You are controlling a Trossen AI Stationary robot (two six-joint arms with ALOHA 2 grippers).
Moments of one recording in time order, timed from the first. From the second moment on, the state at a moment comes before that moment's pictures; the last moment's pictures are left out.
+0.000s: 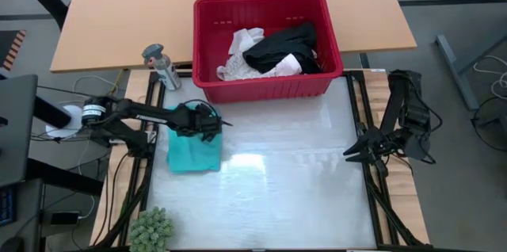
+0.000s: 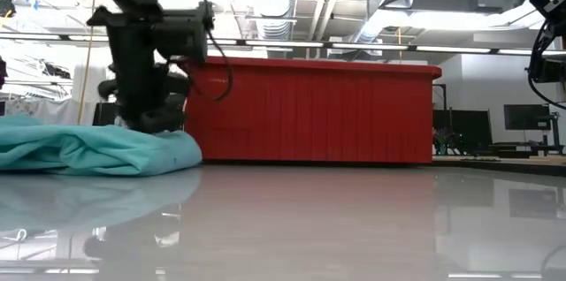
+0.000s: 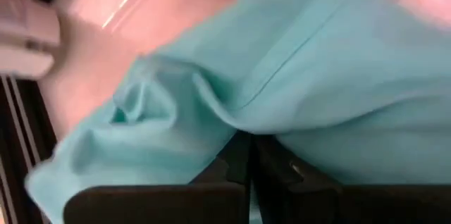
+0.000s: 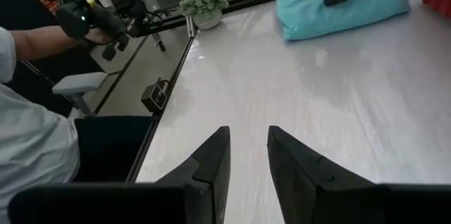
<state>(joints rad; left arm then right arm) 0.16 1.49 0.76 -0.70 -0.60 -0.71 1.21 0.35 0.62 -0.83 0.86 0.81</state>
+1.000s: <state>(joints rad) -0.25 1.59 0.81 -0.45 -0.46 -1.01 1.21 0.35 0.62 -0.86 0.86 0.80</state>
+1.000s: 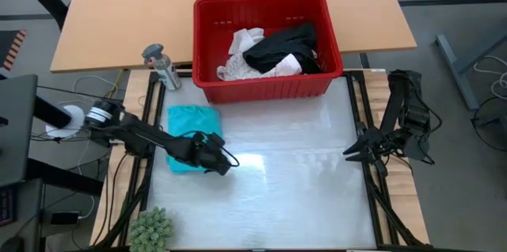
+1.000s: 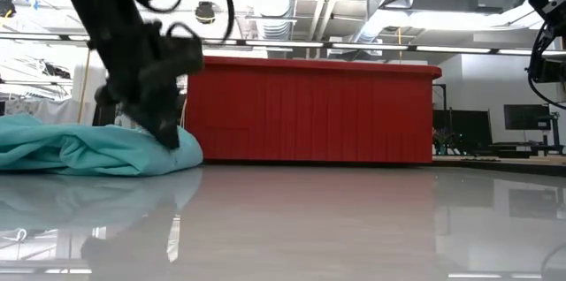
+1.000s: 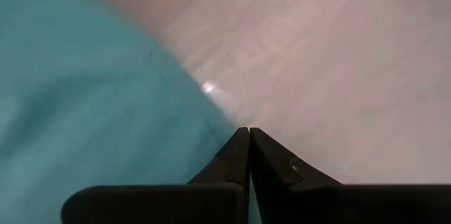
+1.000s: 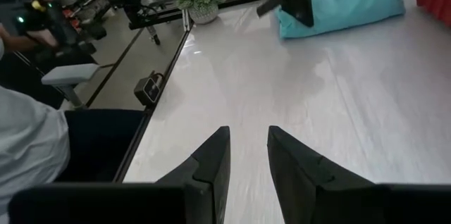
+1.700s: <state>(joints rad) -0.21 1.51 0.81 -0.72 -0.58 -1.12 1.21 0.35 0.62 -0.86 0.86 0.81</state>
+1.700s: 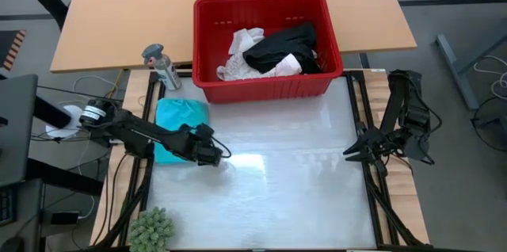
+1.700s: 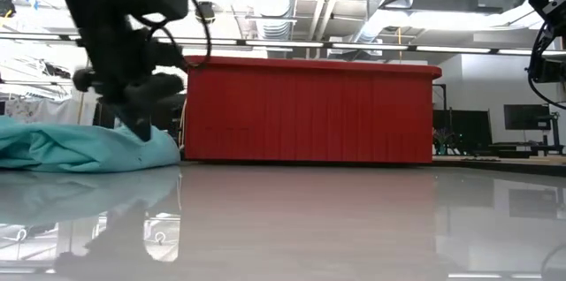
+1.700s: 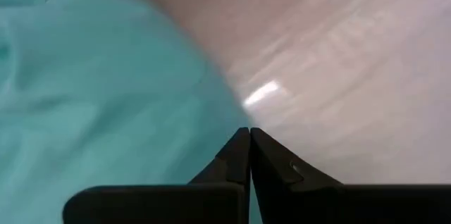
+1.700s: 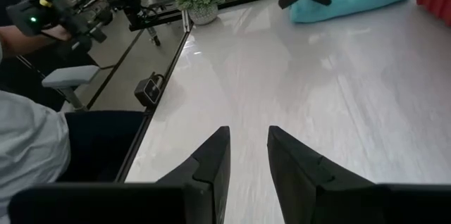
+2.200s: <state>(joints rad) -0.49 1.45 0.97 -1.08 -0.24 -1.50 1.21 0.35 0.62 -0.88 0.86 0.81</state>
